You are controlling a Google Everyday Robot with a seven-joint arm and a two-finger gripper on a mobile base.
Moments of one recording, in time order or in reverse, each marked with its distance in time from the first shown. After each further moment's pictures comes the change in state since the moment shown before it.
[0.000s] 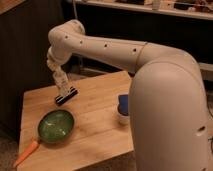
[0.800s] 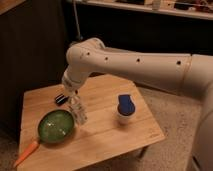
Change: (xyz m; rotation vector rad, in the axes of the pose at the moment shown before) arm 0.133 0.068 -0.058 -0.117 0.133 -0.078
